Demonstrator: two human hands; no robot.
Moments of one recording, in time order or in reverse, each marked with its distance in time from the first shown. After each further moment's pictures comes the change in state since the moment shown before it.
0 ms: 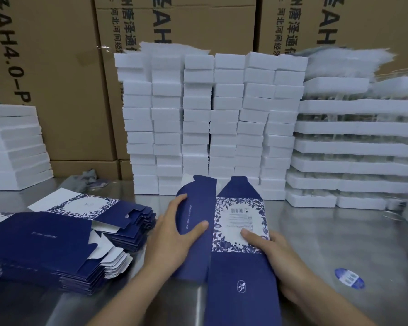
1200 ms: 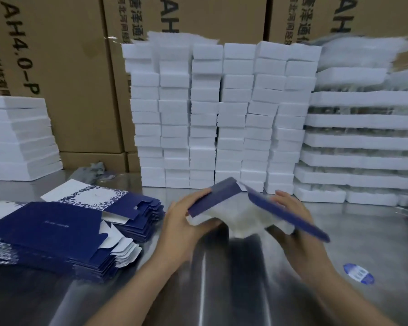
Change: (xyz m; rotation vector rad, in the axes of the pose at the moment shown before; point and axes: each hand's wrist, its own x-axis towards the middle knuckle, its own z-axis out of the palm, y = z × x) left_hand 0.008 -0.007 0.003 -0.185 0.032 0.311; right_hand -0.005 -0.018 -0.018 -0.741 0.236 -0.757
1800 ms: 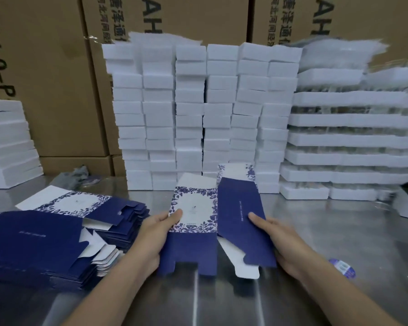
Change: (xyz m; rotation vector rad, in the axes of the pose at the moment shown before) left_hand 0.007 -0.029 -0.004 -0.567 -0.048 -0.676; right_hand 0.011 0.019 0.007 0.657 -0.205 0.882
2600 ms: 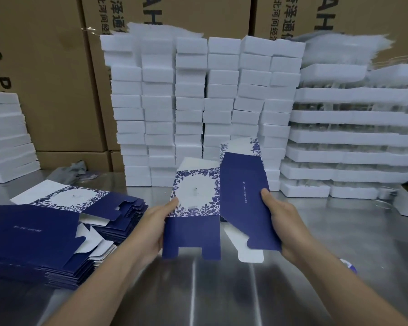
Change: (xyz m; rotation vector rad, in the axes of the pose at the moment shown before) left_hand 0.009 0.010 0.002 -0.098 -0.064 -0.070; right_hand -0.002 -0.027 0.012 0.002 0.135 -0.162
